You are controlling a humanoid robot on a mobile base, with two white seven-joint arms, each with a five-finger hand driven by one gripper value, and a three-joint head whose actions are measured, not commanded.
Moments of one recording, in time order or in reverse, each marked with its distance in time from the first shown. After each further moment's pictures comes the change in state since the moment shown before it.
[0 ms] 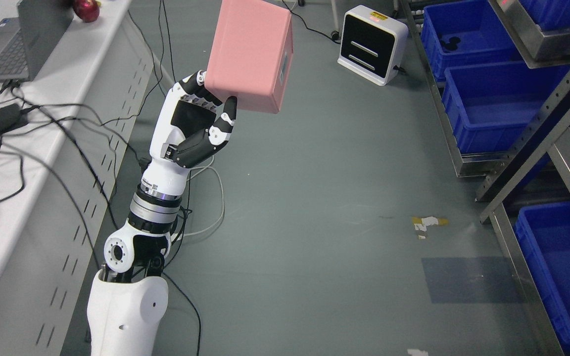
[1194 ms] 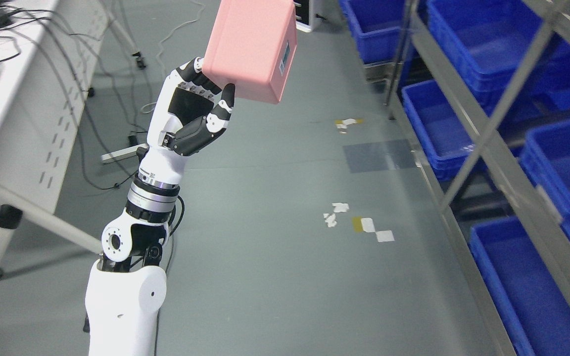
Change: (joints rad) left arm -0.045 0.000 0.006 0.020 0.000 0.016 0.004; right arm 0.000 0.000 0.000 0.000 0.000 0.000 -0.005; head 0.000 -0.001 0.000
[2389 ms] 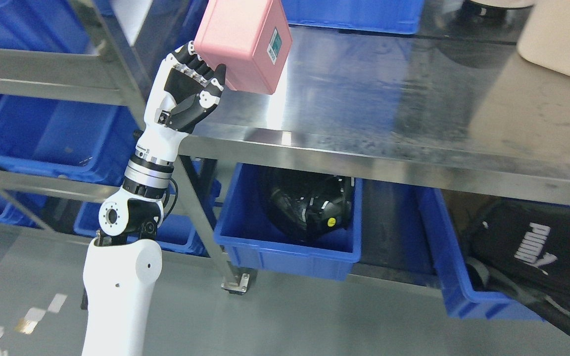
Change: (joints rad) left arm -0.097 0.001 0.040 0.167 -0.005 0.007 -0.009; right arm 0.000 0.000 0.000 0.000 0.000 0.000 0.004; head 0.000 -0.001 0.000
